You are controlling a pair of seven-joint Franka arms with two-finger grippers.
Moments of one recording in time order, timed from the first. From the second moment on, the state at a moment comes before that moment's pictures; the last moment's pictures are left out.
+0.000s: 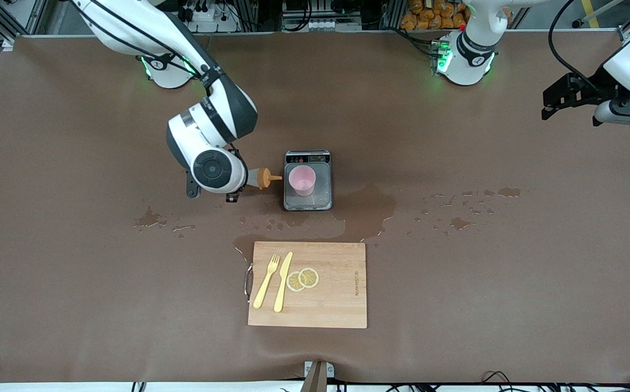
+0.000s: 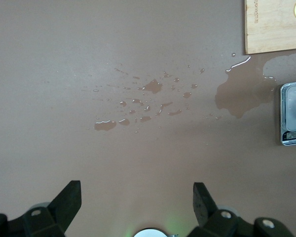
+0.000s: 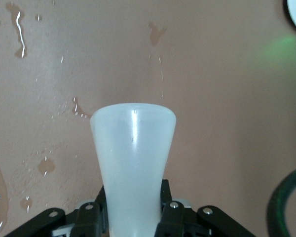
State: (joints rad) left arm 0.00 -0.09 -0.12 -1.61 -0.03 1.49 0.03; right arm 0.40 0.48 0.17 -1.68 -0.04 1.77 2.19
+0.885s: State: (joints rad) left arm -0.02 -0.07 -0.12 -1.61 -0.01 1.50 0.03; right arm 0.48 0.59 0.17 -1.38 -0.17 1.40 2.35
